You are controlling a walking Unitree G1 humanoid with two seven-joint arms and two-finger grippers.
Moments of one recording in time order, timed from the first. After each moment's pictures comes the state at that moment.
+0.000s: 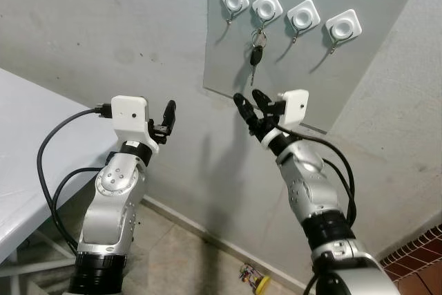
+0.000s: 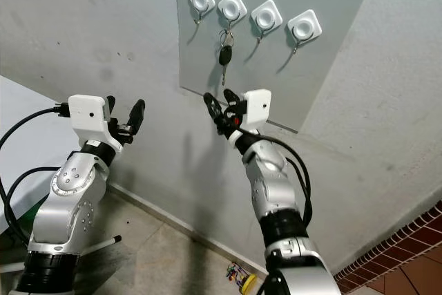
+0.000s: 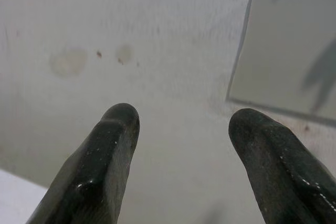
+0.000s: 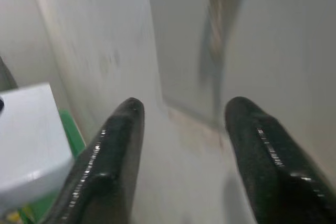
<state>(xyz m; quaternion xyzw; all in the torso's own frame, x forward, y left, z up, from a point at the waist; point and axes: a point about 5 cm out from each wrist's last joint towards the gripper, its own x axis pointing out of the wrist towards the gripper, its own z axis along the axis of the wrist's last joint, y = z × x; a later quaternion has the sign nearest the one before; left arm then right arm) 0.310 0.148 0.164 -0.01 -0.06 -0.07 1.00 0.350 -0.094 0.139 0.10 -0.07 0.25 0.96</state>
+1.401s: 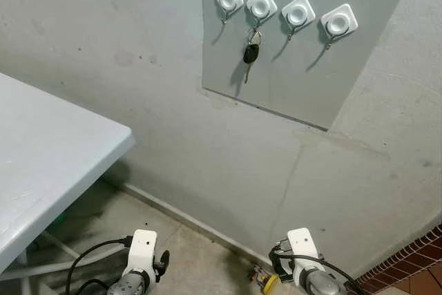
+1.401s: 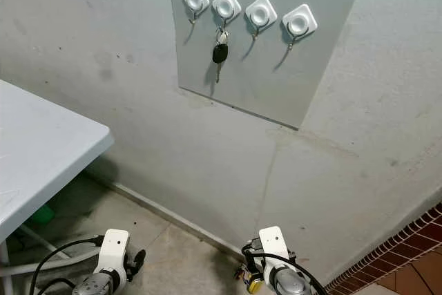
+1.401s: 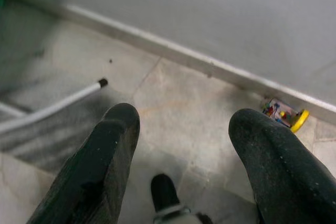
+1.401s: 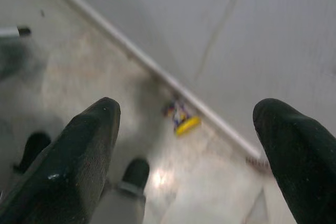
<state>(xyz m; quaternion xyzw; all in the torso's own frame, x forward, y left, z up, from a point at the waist) 0.191 0.174 -0.076 0.02 0.38 -0.04 0.92 0.201 -0.173 -0.073 -0.07 0.39 0.09 0.91</state>
